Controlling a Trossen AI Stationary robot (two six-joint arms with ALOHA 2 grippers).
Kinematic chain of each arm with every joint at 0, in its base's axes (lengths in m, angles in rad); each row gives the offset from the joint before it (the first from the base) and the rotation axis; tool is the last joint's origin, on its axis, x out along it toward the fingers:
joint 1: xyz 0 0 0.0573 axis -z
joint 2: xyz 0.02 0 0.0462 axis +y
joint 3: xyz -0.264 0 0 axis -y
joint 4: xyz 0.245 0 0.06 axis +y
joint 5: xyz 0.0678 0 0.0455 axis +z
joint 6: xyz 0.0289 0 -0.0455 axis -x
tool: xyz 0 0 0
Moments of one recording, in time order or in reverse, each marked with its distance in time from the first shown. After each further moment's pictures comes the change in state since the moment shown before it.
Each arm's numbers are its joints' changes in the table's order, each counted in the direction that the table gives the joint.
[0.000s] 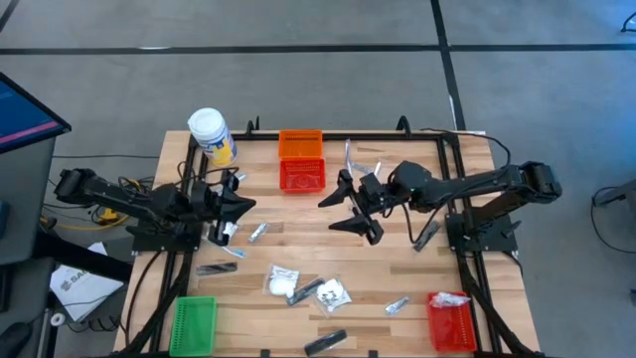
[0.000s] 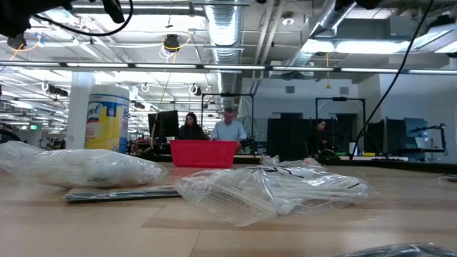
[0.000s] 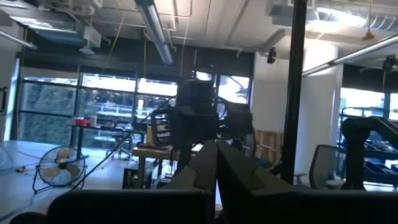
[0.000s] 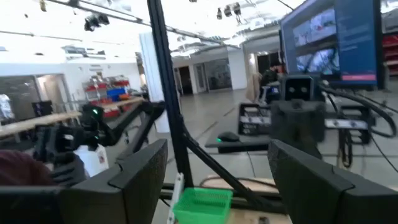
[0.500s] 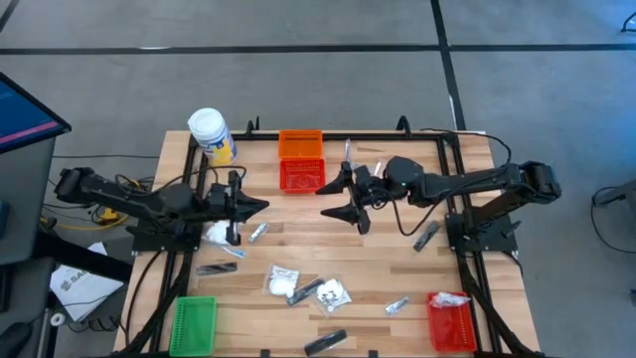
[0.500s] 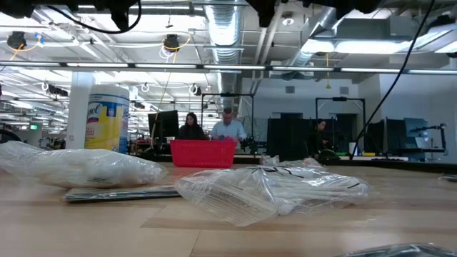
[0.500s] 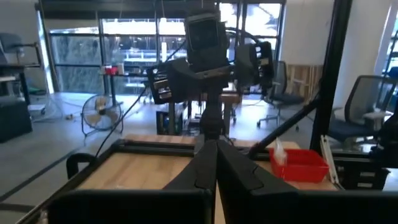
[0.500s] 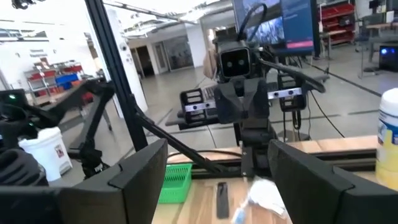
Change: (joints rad) left arm 0.000 0.044 0.142 0.394 0.099 -0.039; right arm 0.052 0.000 0.000 0.147 -0.100 0.007
